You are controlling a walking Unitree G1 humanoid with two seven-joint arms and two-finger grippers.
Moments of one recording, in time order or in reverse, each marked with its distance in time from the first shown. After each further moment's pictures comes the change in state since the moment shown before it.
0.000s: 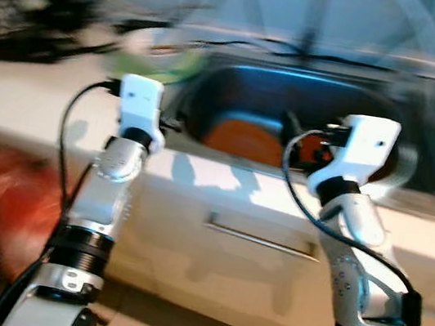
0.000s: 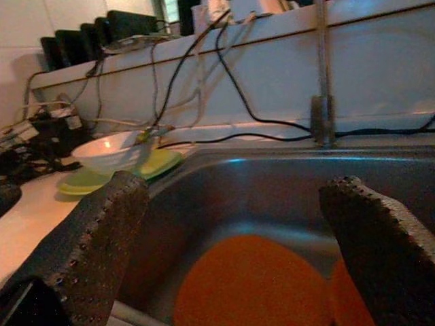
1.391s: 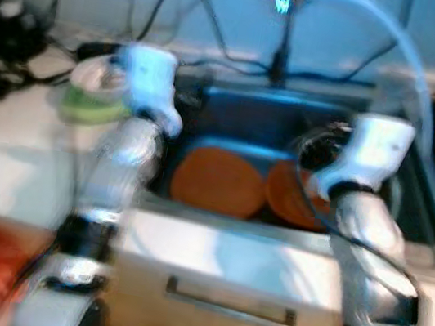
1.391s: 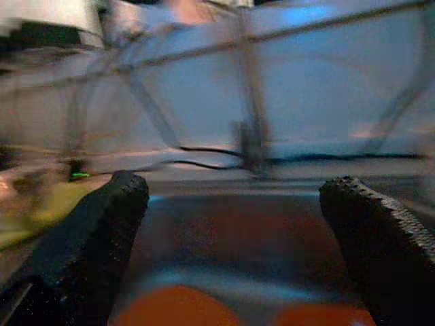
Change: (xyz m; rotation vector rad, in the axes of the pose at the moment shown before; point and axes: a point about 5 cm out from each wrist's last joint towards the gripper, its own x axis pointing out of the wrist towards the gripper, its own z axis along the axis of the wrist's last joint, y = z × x) left arm 0.004 0.005 0.026 -0.062 -0.064 0.015; right arm 0.001 0.007 0.001 -0.008 -0.006 0.023
